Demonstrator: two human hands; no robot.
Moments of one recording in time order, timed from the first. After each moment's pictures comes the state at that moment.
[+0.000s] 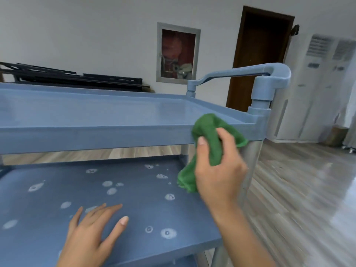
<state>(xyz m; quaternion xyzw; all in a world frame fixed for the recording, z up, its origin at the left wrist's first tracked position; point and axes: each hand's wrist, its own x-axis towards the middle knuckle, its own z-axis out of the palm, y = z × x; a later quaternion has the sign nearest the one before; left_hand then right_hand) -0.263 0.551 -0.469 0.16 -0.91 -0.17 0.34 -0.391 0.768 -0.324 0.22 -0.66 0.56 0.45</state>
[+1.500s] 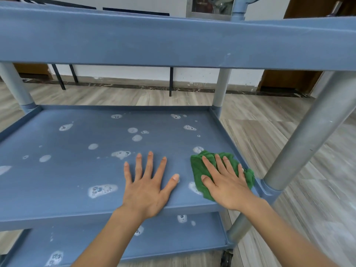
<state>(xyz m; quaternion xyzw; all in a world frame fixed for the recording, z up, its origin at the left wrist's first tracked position) -0.328 0.562 -0.547 0.25 -0.96 -0.10 0.06 -0.480 0.759 -0.537 0.34 -0.94 0.06 -0.07</state>
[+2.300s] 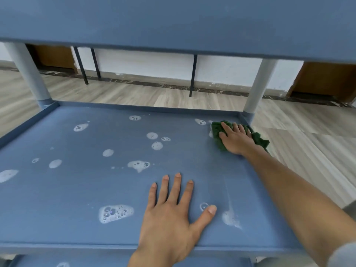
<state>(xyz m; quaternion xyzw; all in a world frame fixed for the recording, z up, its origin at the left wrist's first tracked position) -0.347 0.566 -0.547 0.26 -0.95 -0.15 0.06 -0.696 0.596 -0.530 0.31 -0.95 0.04 -0.05</state>
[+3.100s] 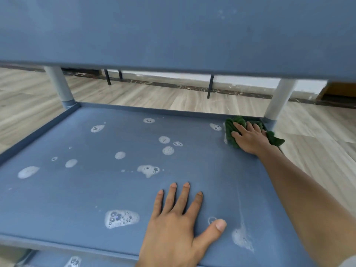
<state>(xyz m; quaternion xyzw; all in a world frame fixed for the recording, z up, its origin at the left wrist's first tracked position) -0.347 0.568 -0.538 0.27 -0.95 -0.15 0.08 -0.741 0.570 -0.533 0.34 -0.94 0.07 -0.05</state>
